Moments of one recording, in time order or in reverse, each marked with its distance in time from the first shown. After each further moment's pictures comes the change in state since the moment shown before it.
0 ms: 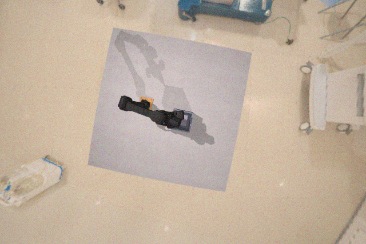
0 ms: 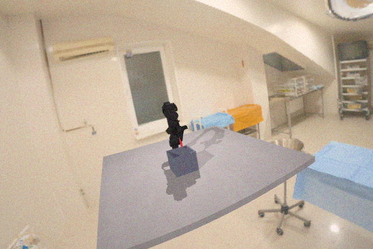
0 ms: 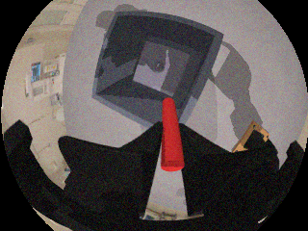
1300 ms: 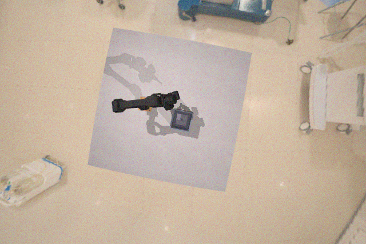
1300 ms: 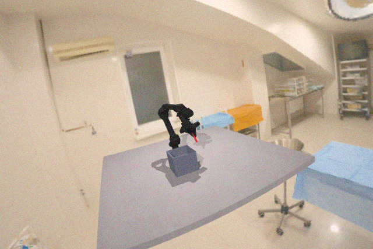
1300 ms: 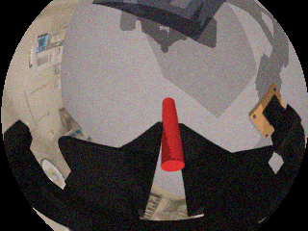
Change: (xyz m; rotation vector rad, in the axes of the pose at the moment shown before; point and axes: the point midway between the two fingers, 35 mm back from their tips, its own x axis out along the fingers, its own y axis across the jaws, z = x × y) arm 0.017 -0.024 -0.134 -0.154 0.220 0.052
